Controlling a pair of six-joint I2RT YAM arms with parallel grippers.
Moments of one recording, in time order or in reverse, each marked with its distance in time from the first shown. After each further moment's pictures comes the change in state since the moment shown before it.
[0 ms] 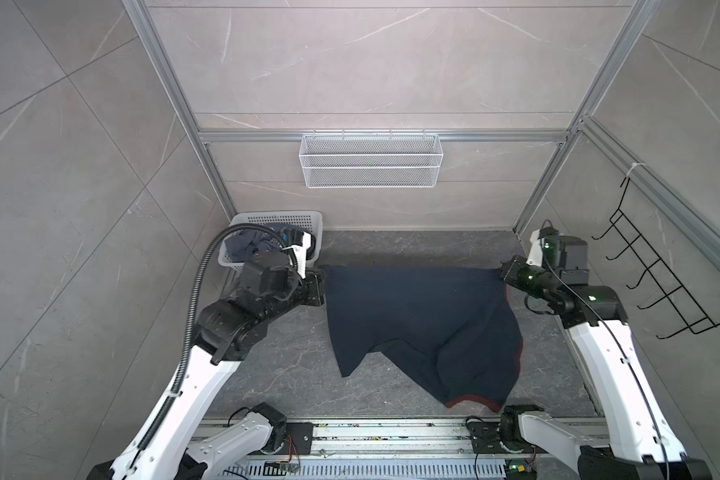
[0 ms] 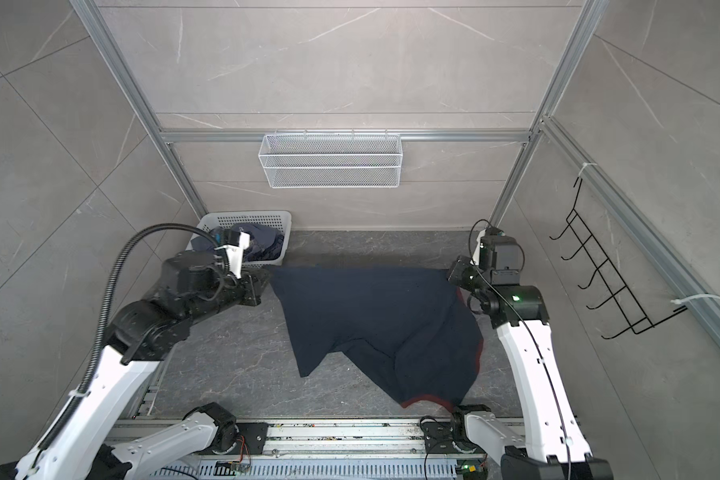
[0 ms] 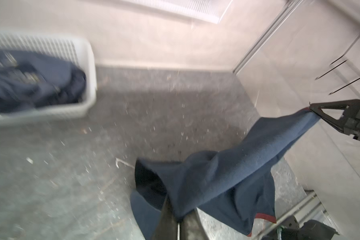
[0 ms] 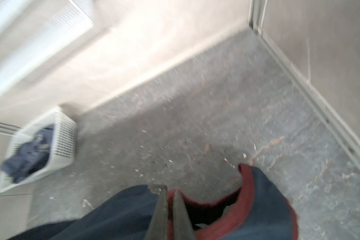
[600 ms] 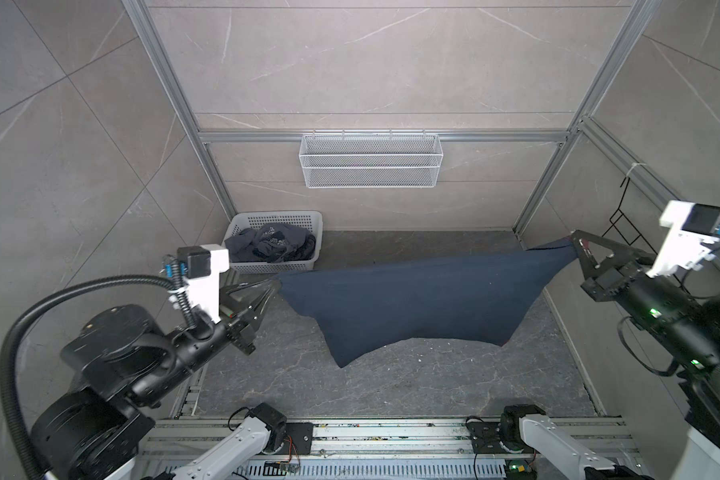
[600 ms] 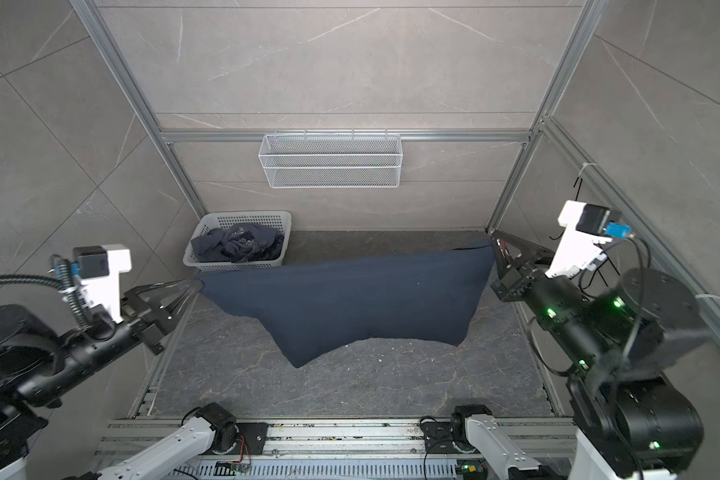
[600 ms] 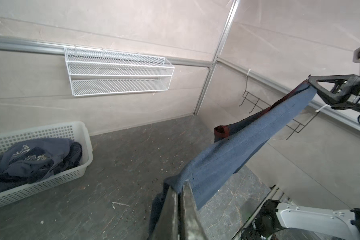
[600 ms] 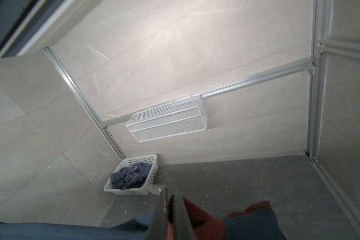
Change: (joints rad) left arm 0.000 -0.192 0.341 -0.184 0.154 0.115; right arm 0.002 -0.092 0.698 -0.192 -0.230 -0.078
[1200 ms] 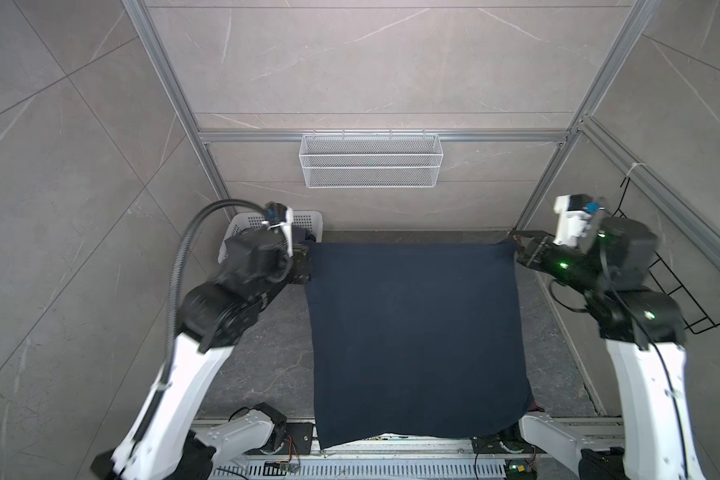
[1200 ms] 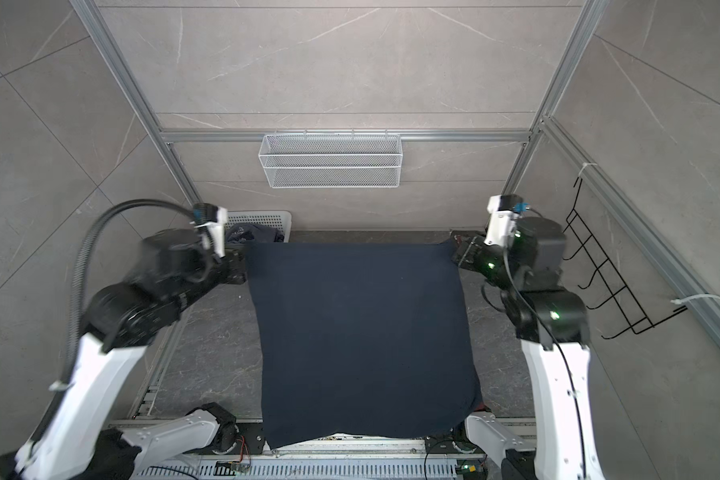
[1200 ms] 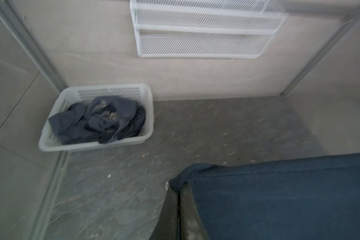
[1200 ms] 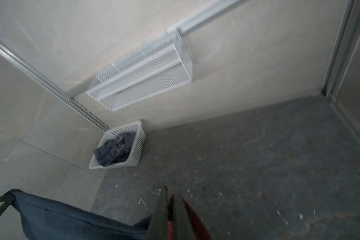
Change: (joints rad) left arm 0.008 0.436 -0.192 0.114 -0.501 -0.021; right arm 0.012 0.168 -0.549 0.260 -0.003 0.052
